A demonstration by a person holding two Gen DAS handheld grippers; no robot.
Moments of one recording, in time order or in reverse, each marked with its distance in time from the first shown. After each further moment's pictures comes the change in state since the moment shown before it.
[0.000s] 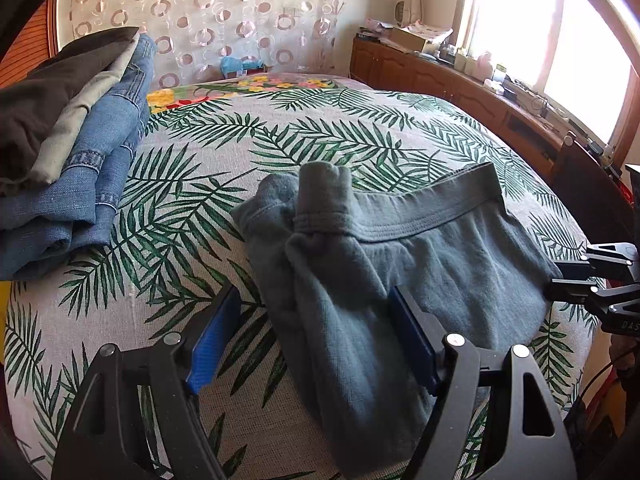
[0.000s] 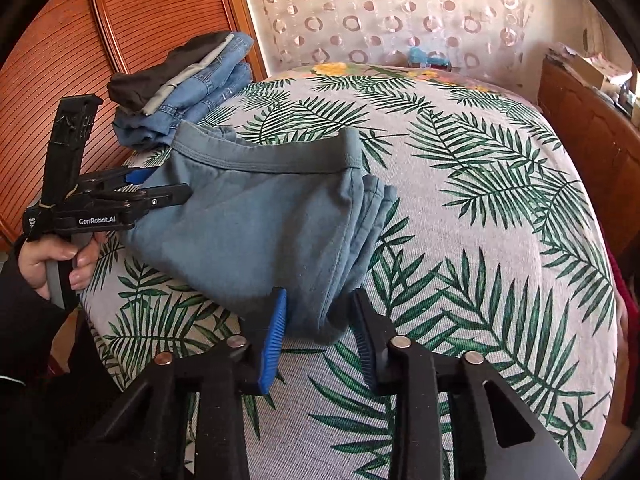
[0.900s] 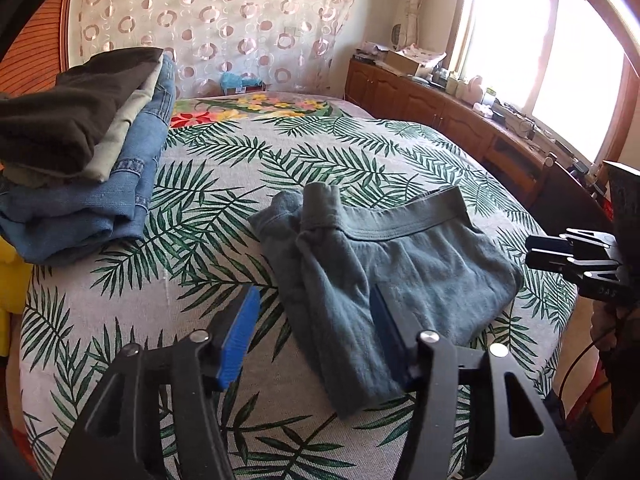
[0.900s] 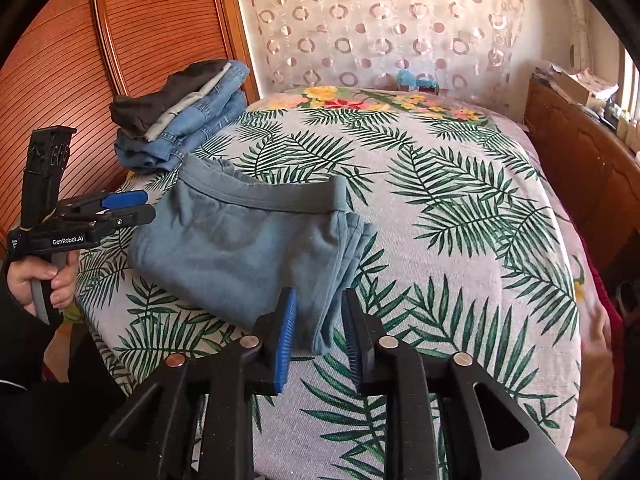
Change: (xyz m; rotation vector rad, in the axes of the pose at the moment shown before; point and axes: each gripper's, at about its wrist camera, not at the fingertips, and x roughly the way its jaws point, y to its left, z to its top) left arm -0.045 0.007 -0.009 -0.027 -0.073 -0.045; right arm -0.034 0.005 0.007 -0.008 -0.078 -0.066
